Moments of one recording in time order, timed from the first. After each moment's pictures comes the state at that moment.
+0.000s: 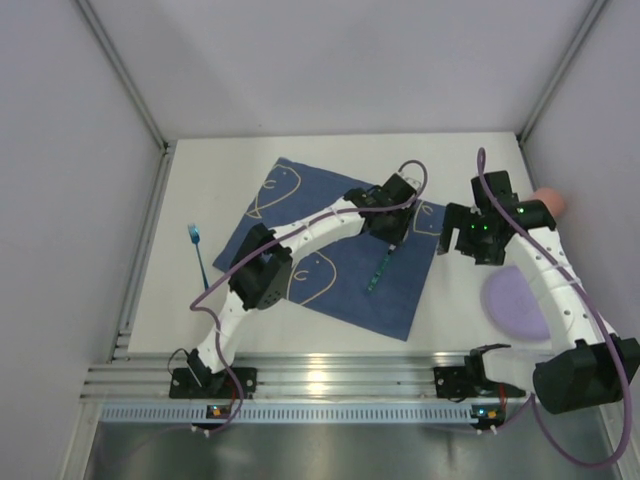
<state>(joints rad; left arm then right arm) -0.90 2.27 2.00 -0.67 -0.01 -0.35 0.17 1.19 1.19 -1.13 0.05 0.42</state>
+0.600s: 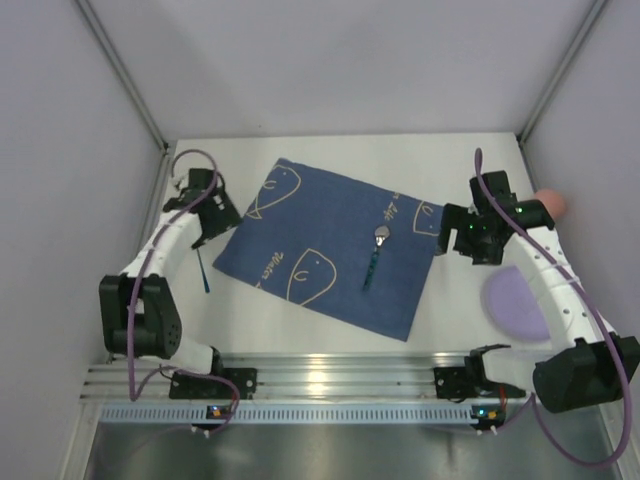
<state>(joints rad) -0.11 1.53 1.16 -0.63 -0.24 -0.57 0.18 1.20 1.19 -1.12 0.03 0.40</state>
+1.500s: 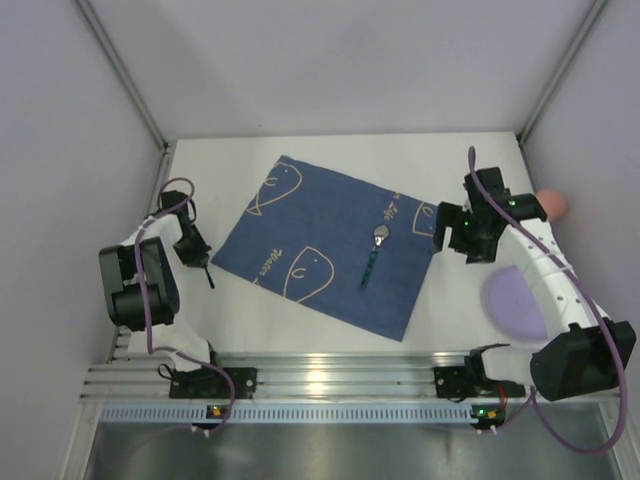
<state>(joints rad) 0.23 1.71 1.02 -0.59 -0.07 -0.36 0.19 1.25 1.19 -1.11 -0.02 0.40</state>
